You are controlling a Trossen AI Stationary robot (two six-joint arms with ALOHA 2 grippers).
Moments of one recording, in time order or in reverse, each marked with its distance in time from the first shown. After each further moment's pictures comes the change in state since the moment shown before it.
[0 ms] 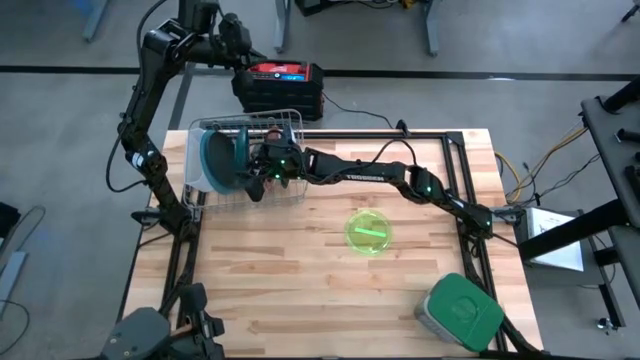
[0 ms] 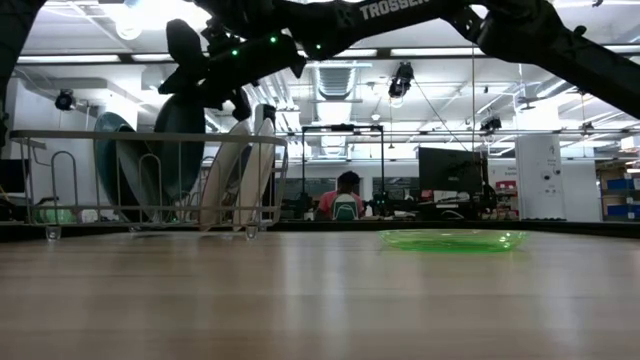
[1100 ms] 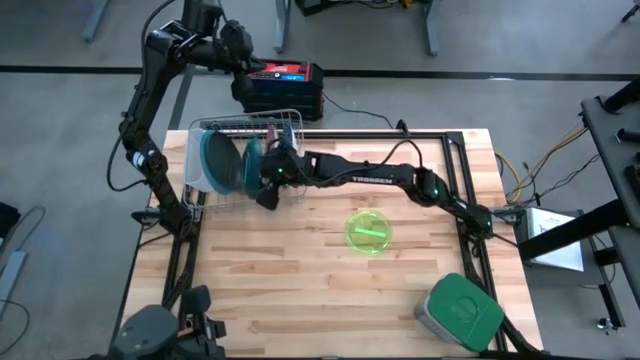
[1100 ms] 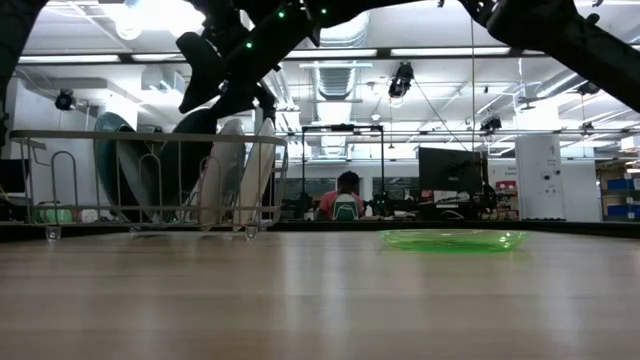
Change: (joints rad) left arm 0.000 0.005 -0.014 -0.061 0.000 0.000; right arm 0.057 -0.073 0.036 -0.428 0.185 -0.168
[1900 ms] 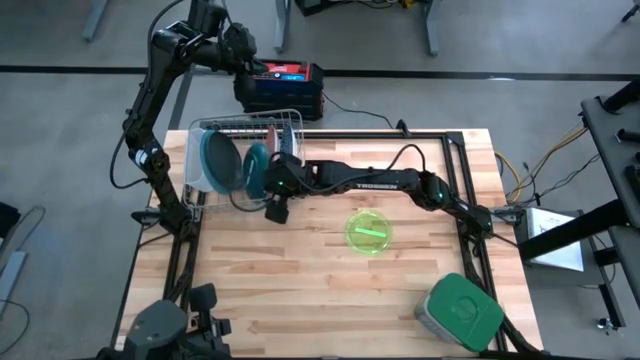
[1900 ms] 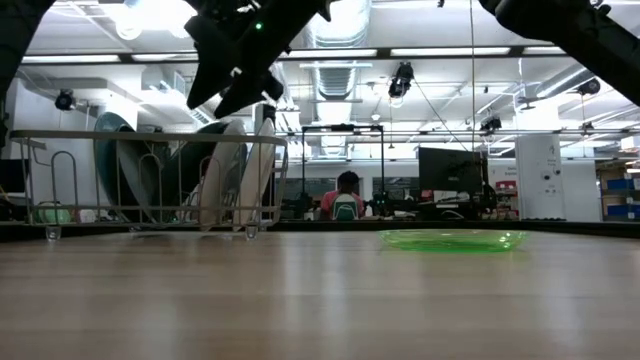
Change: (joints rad) left arm 0.000 0.025 -0.001 -0.012 0.000 -0.011; right arm 0.058 -0.036 0.002 -0.190 -0.002 -0.013
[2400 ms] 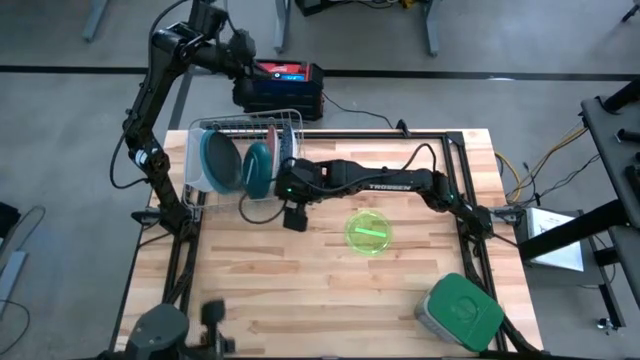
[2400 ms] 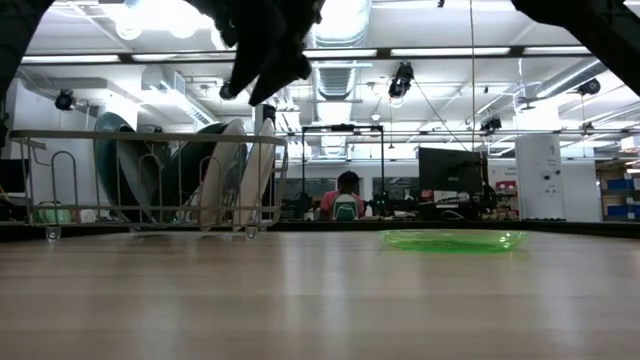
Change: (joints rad) left arm -0.004 -0.001 0.000 -0.046 0.127 -0.018; right arm 0.039 -0.090 0.002 -0.291 -0.001 0.007
